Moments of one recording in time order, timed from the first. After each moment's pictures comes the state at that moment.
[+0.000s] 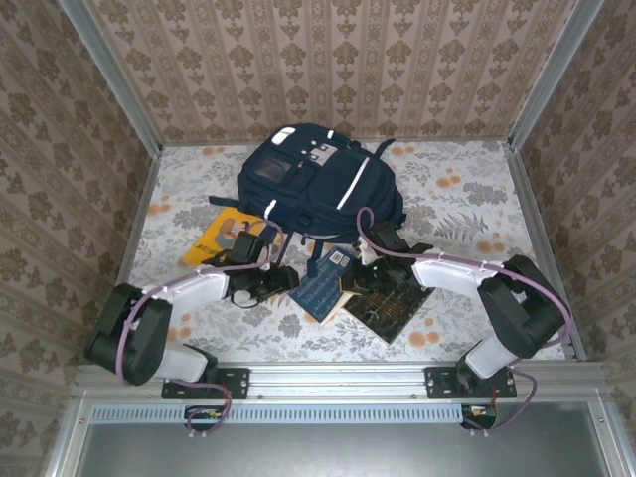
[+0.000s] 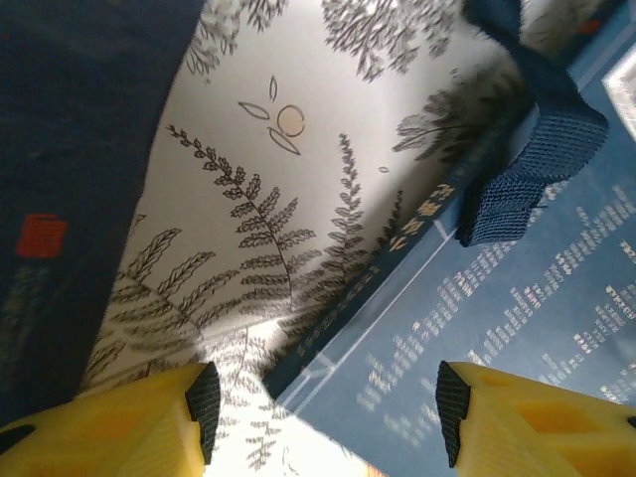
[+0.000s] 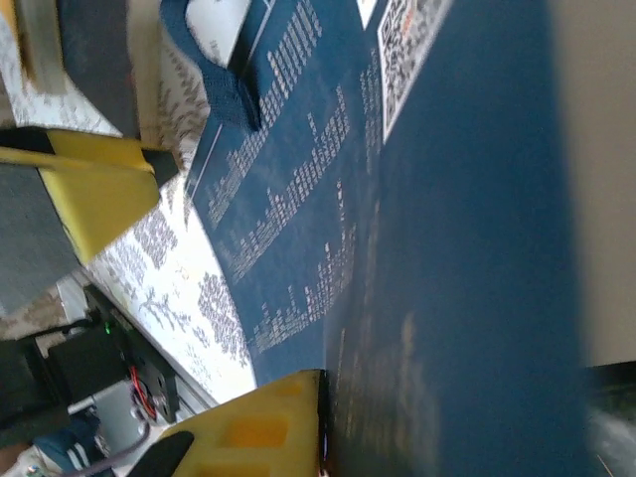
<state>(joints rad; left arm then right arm) -0.51 1.40 0.58 -0.26 0.44 -0.69 0.60 1.58 0.79 -0.22 -0.55 0.77</state>
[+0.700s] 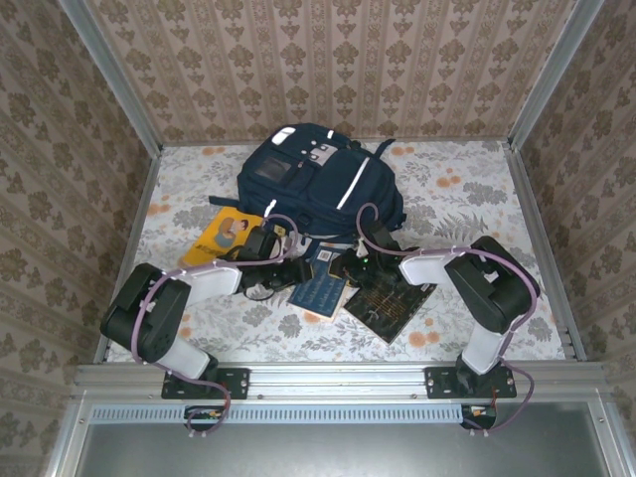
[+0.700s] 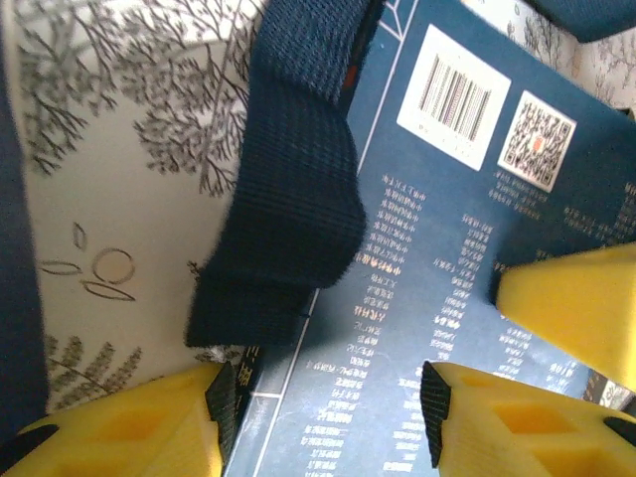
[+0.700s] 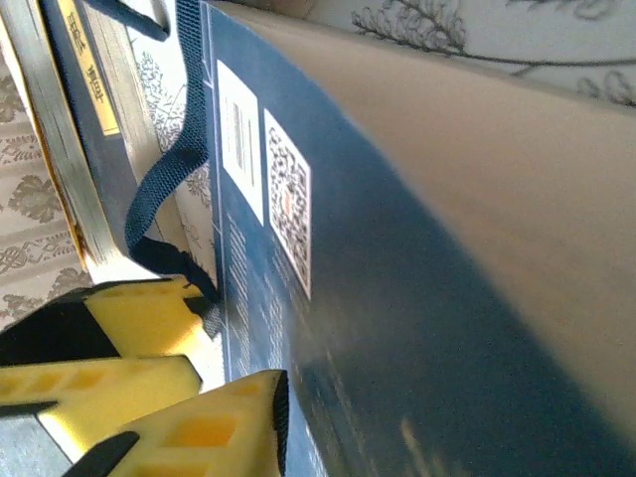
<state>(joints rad) -0.57 1.52 0.61 -0.05 0.47 -0.72 0.59 1.77 0.77 0.16 -0.48 1.10</state>
